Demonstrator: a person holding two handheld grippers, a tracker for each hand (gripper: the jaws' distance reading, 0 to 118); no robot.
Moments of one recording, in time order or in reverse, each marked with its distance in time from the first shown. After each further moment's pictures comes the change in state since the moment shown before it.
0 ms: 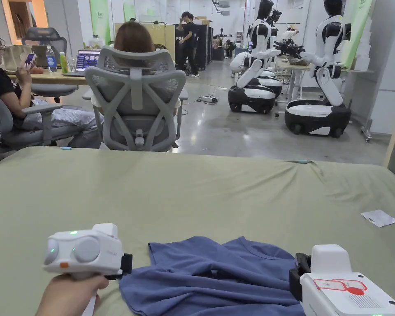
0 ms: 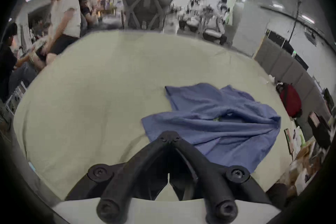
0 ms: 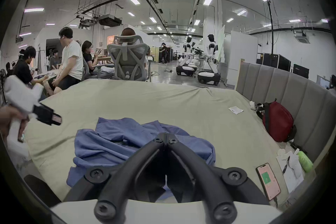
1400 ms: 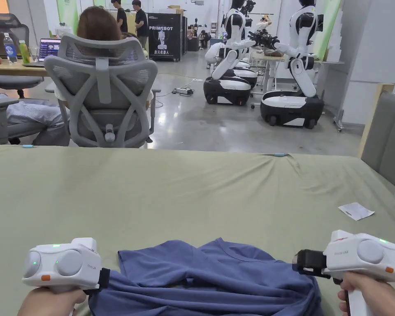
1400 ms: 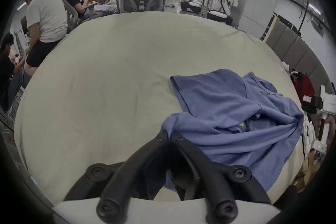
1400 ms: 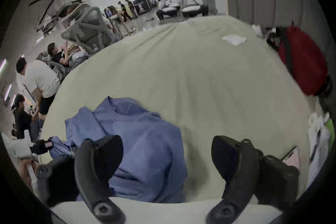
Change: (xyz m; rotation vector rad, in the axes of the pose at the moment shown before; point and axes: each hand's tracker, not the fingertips) left arm 0.015 0.007 -0.051 -0.020 0.070 -0.061; right arm 0.172 -0.019 -0.199 -0.560 0.043 -0.396
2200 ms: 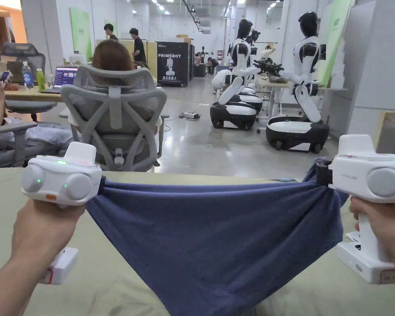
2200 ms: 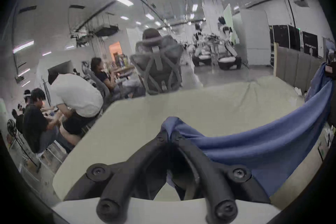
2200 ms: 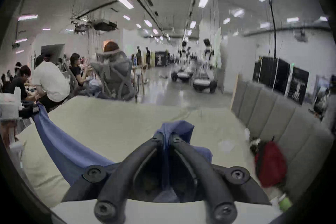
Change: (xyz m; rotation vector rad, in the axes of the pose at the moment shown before) left arm 0.021 0.143 0.166 0.582 0.275 -0.172; right arm -0.140 0.098 0.214 0.675 -0.066 0.390
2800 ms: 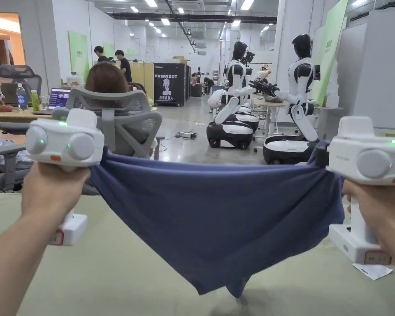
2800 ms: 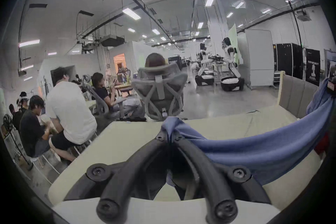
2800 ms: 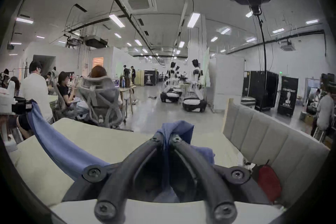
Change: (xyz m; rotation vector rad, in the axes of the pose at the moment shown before) left arm -0.001 0.083 -0.067 0.062 -0.009 0.079; right arm 0.005 0.042 -0.068 0.061 -0.085 -0.059
